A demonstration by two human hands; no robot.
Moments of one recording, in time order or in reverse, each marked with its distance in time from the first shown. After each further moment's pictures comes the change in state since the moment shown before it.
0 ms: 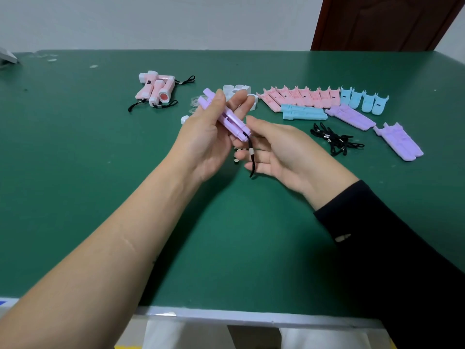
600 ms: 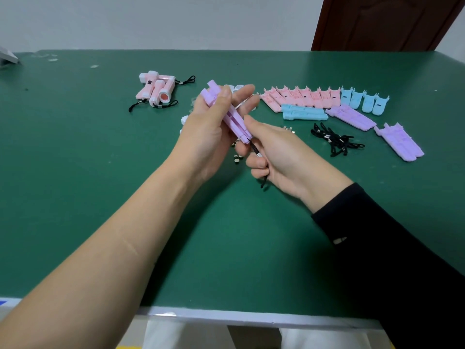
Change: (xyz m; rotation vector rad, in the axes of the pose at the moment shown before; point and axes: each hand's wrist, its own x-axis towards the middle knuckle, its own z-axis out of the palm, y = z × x) left_hand -0.004 0.000 0.004 0.221 -0.051 0.134; right_hand 0.003 0.005 0.007 0.017 -0.045 -0.028
